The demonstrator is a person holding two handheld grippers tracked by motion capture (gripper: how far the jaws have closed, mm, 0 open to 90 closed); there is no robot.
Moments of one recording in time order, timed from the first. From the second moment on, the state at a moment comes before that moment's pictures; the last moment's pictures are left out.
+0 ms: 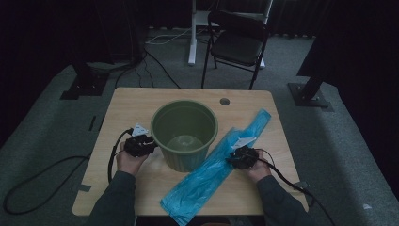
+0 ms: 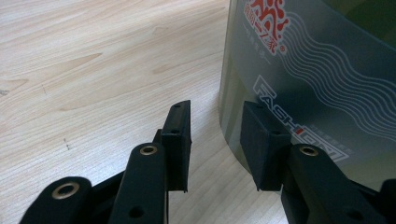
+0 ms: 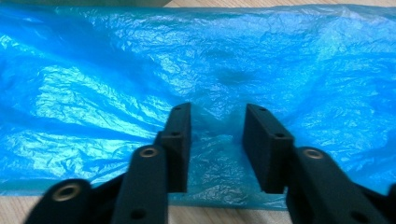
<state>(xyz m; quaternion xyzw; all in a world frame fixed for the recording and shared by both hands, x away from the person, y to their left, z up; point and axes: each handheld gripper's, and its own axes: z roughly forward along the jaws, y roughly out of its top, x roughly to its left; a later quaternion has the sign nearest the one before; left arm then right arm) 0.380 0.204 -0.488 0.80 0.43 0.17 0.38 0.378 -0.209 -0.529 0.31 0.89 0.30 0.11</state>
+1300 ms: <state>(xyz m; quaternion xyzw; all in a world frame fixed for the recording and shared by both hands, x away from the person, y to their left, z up) 0.382 0.204 -0.489 0.80 0.43 0.18 0.39 0.396 -0.216 -0.517 0.33 0.88 0.32 0.12</state>
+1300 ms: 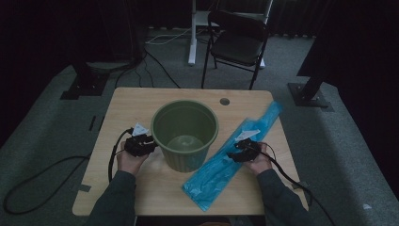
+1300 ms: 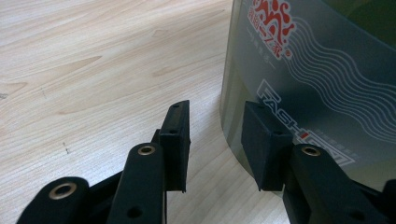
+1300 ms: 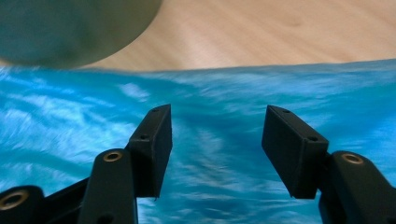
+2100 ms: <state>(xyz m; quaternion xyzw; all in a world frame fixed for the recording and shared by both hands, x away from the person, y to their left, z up) 0.379 0.197 -0.488 0.81 0.41 0.18 0.39 0.408 -0.235 -0.527 0.36 0.88 0.29 0.12</state>
